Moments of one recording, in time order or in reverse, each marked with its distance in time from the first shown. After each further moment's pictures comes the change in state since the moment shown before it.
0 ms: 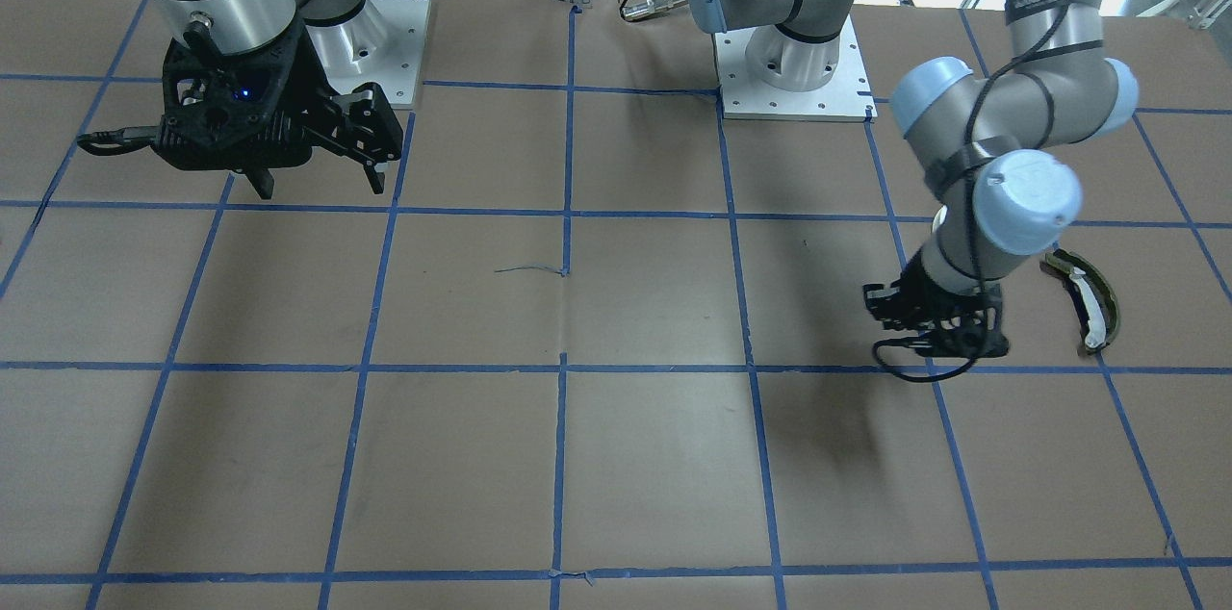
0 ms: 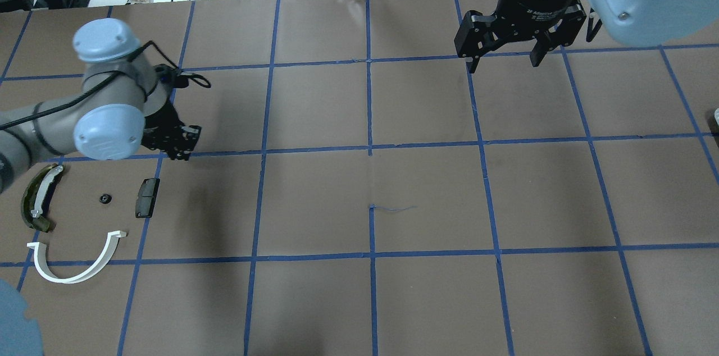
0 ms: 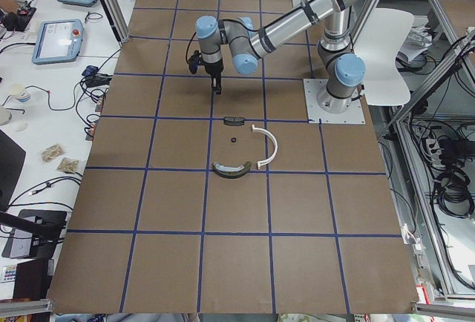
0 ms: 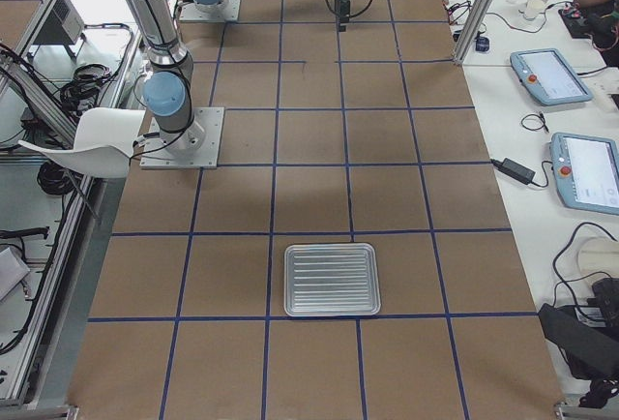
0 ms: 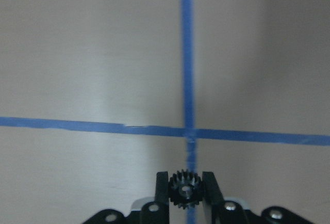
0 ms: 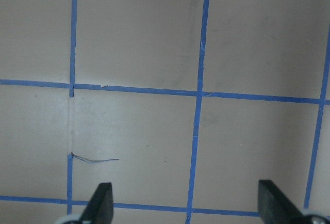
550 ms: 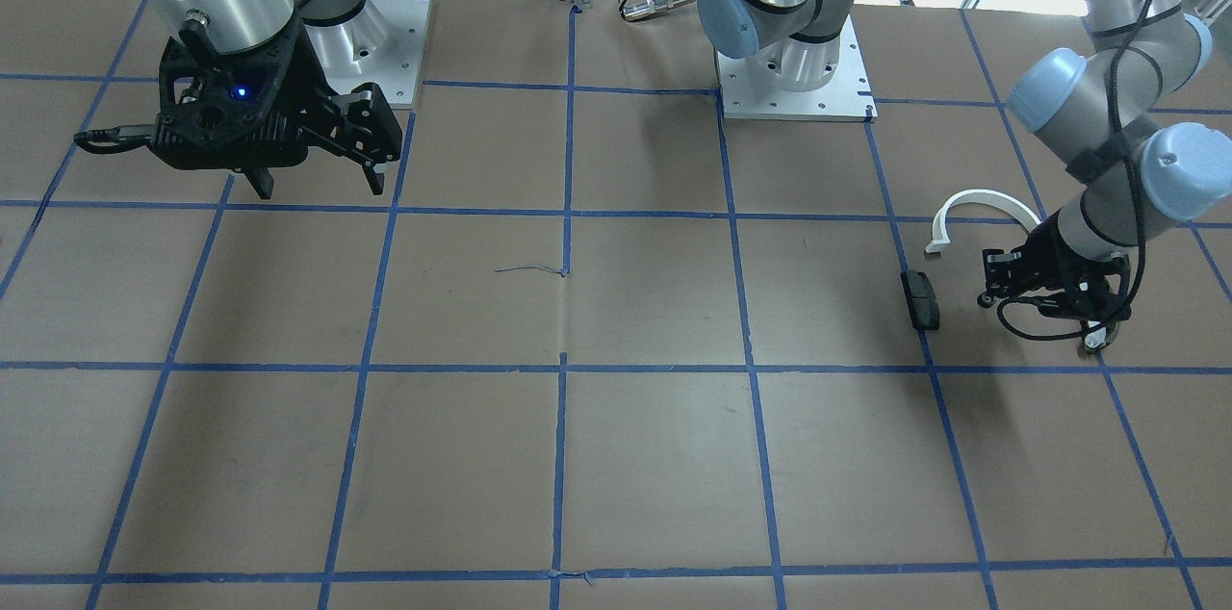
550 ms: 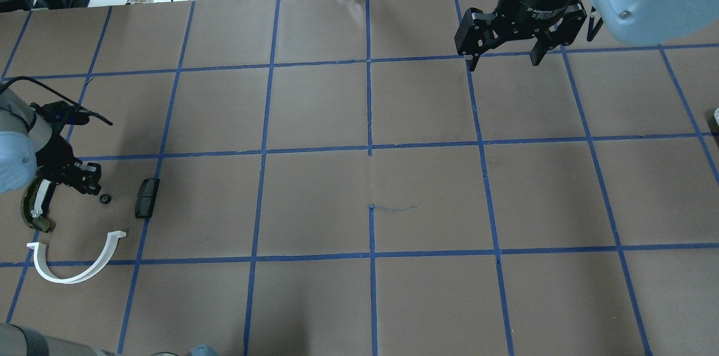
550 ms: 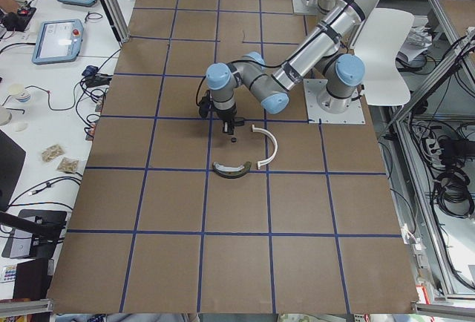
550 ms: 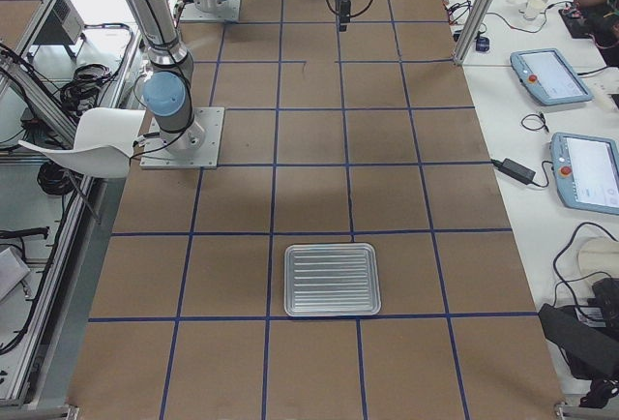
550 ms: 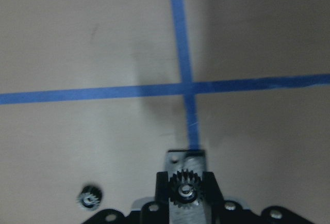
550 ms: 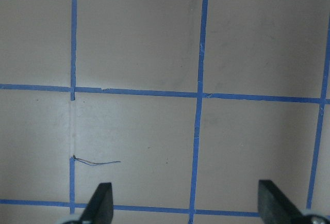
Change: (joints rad) left arm 0.330 0.009 -0.059 0.031 -0.001 0.379; right arm -0.001 0.000 0.001 -0.002 0.003 0.010
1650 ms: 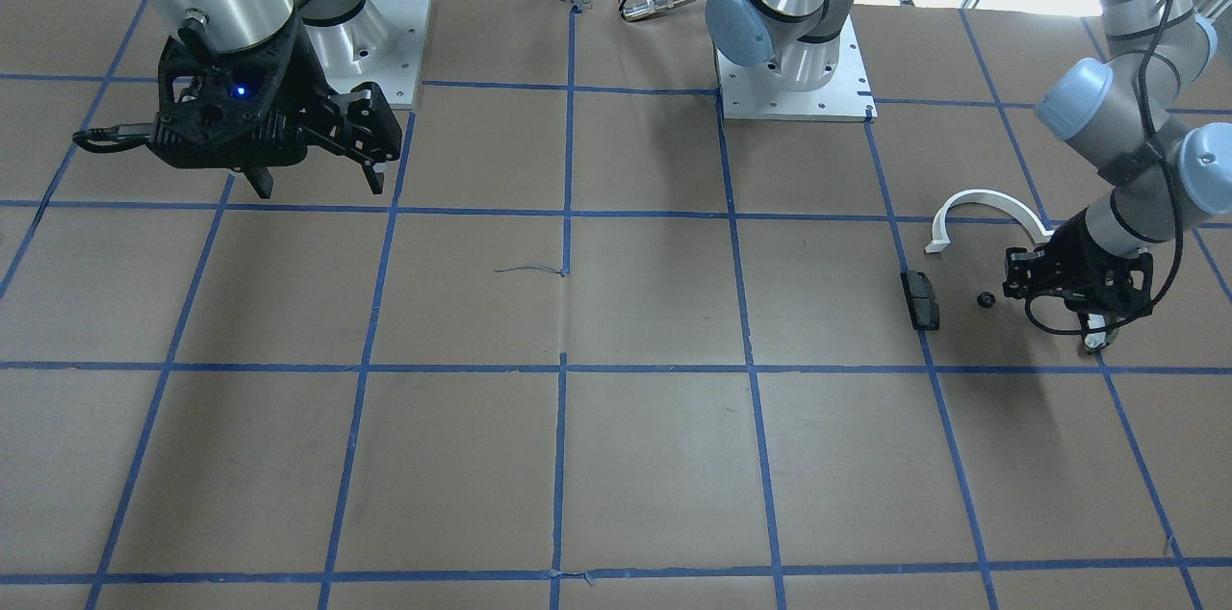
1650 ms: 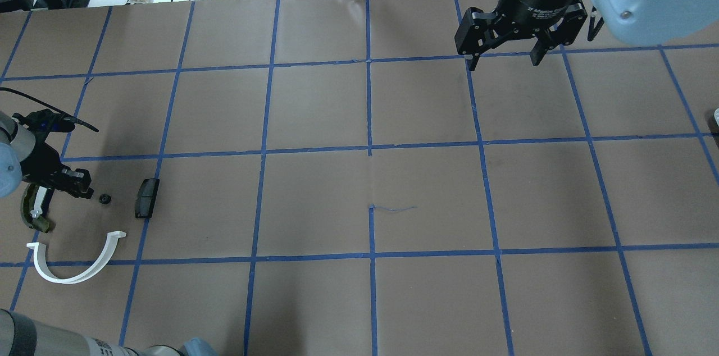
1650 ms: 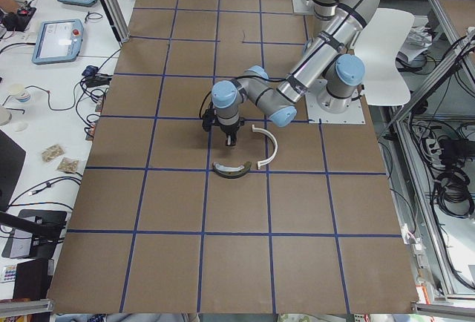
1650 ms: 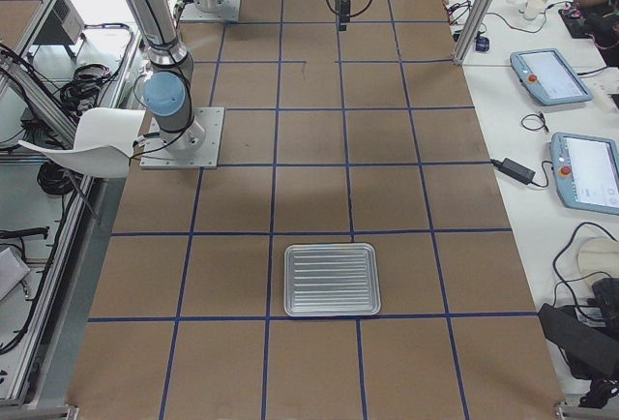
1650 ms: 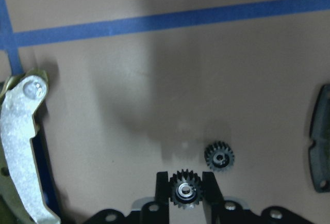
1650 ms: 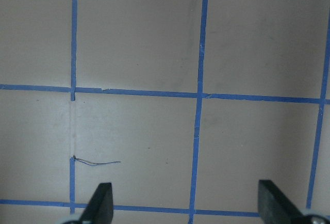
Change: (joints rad) left arm 0.037 -0.042 0.017 0.034 -0.064 0.057; right arm 0.000 -0.001 -0.002 0.001 0.000 0.000
